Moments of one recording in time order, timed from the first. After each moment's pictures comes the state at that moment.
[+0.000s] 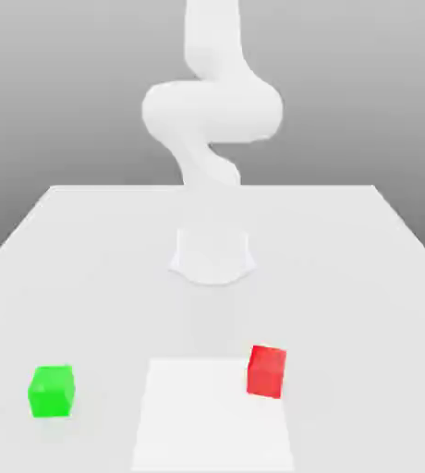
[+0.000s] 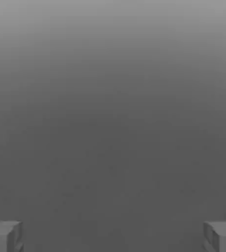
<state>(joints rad) 0.06 -0.72 -0.04 -2.35 0.01 2.35 0.68</state>
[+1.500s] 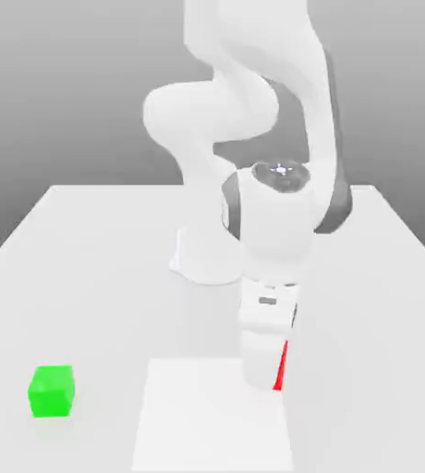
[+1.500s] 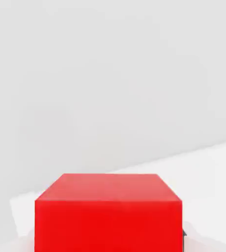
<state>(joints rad) 0.37 0.07 -0.14 -2.82 0.04 2.90 -0.34</state>
